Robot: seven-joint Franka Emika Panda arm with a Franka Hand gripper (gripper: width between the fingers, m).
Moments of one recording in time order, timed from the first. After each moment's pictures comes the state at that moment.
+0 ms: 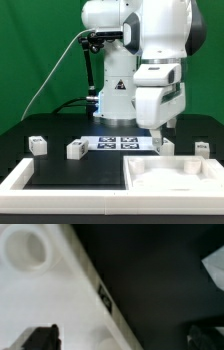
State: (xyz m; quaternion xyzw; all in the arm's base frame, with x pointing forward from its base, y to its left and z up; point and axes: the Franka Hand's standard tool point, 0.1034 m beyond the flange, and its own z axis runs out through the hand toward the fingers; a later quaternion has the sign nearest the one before) arm 0.469 0.071 0.056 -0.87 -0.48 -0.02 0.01
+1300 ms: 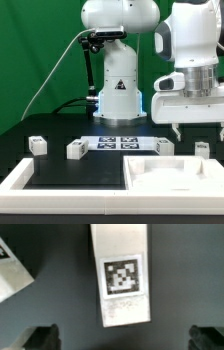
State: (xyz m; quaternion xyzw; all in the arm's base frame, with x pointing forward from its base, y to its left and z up) arm 0.438 0.154 0.044 -0.98 0.17 0.02 0.06
